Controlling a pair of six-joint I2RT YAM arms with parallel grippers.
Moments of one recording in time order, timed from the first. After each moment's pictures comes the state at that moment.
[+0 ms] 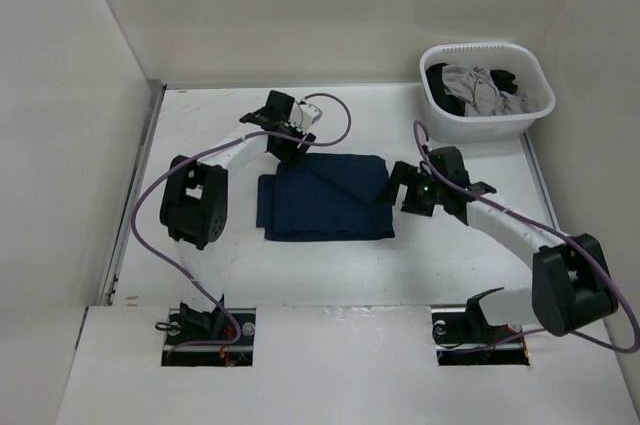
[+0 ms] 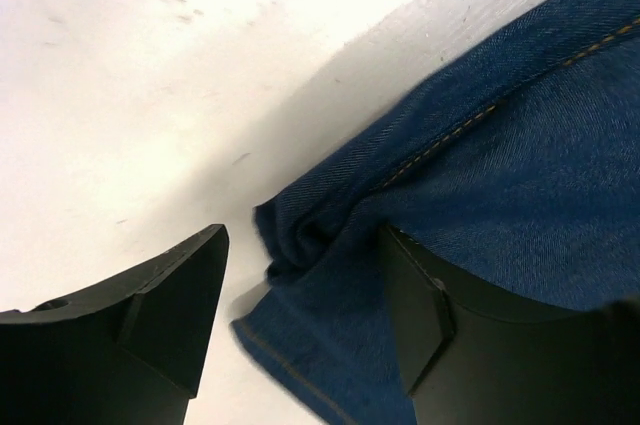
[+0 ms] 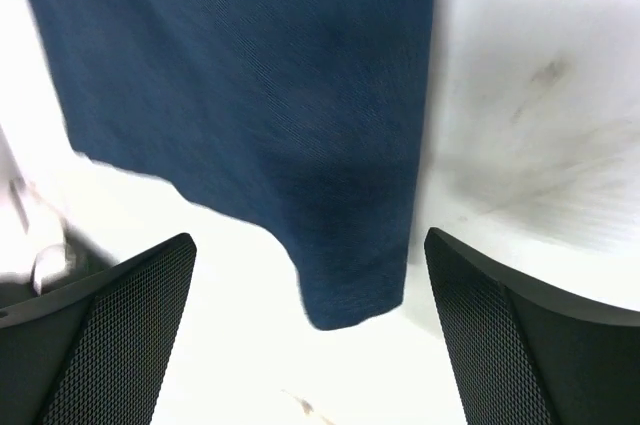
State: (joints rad) left arm -0.37 1.99 1.50 -0.51 0.08 0.30; right arm 0.33 1.37 0.71 -0.20 -0.40 0.62
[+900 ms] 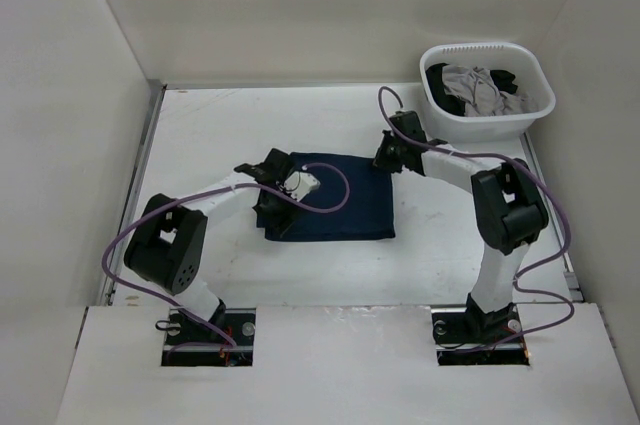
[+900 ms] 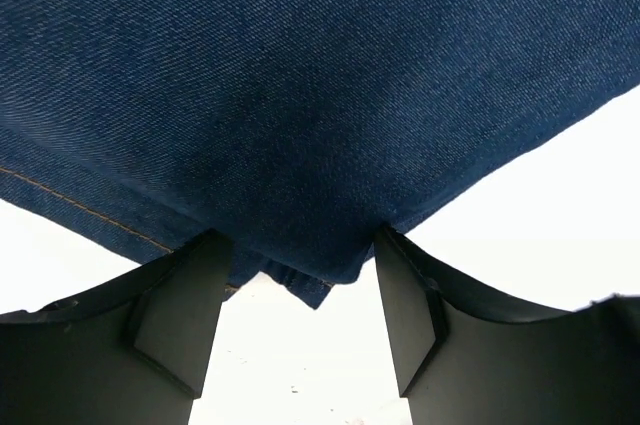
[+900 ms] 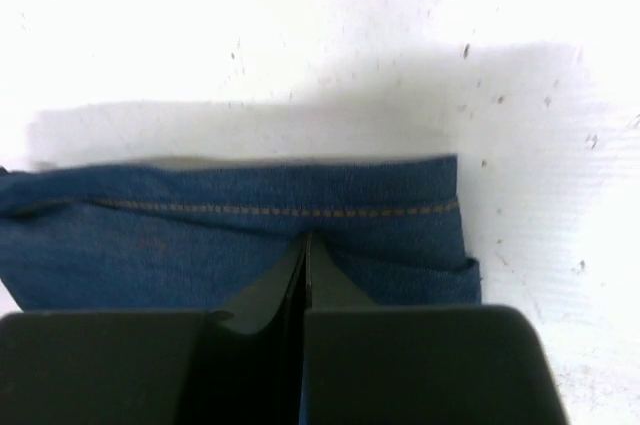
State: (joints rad) left arm -0.50 1.60 0.95 -0.63 0.10 0.31; right arm 0.39 1.89 1.22 -0.15 -0.07 0.68
